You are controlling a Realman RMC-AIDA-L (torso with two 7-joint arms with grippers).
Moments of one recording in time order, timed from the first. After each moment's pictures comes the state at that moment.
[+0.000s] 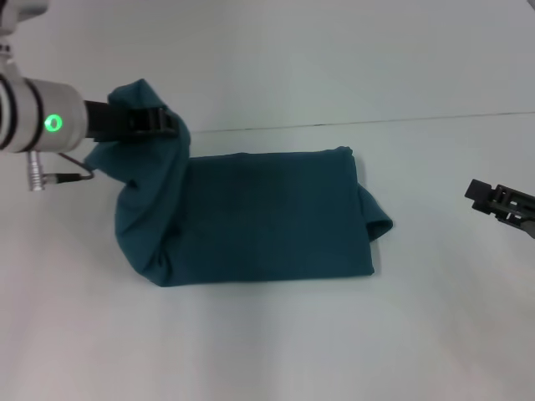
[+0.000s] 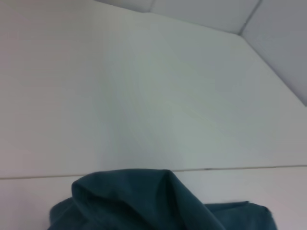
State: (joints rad) left arm -0.69 -2.17 1.06 1.26 2.51 1.14 -2.85; right arm 0.36 1.97 -0.52 -0.54 -1.77 -1.52 1.96
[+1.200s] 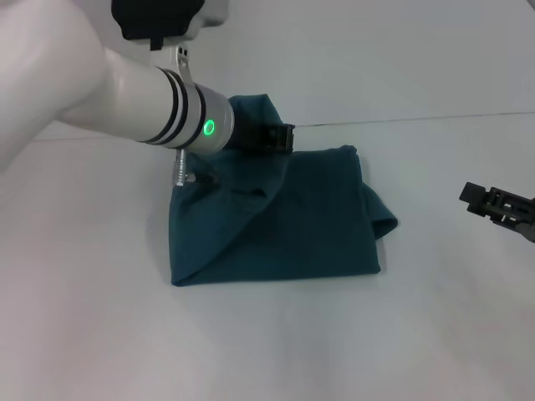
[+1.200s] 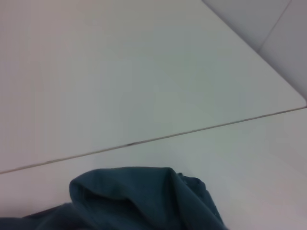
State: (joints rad) left arm -0.95 -2.17 1.34 0.93 2.51 0.90 -2.98; right arm 0.37 1.98 -0.52 -0.54 -1.78 -1.51 1.96
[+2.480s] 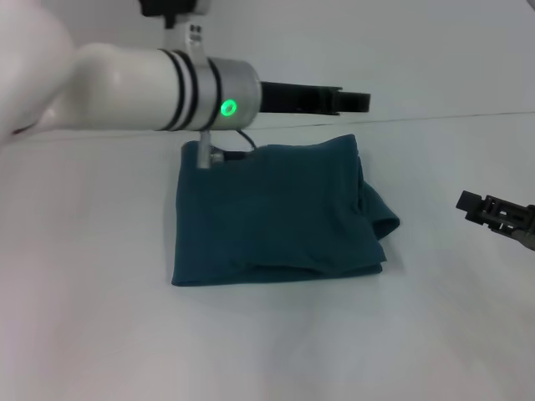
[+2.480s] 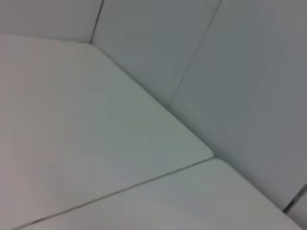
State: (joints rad) left arm -0.91 -2.17 1.35 0.94 2.11 0.82 -2.61; right arm 0.37 1.98 -0.52 -0.53 -1.81 -1.49 1.96
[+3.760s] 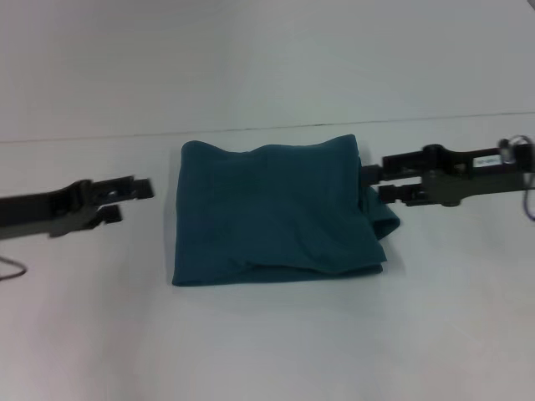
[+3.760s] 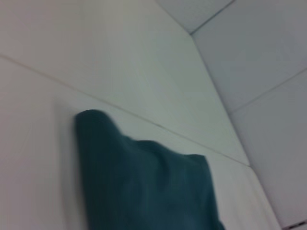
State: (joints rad) left arm -0.56 -2.11 0.63 0.96 2.16 1.45 -2.49; right arm 0.76 1.89 -0.59 -0.52 -2.17 -1.53 2.48
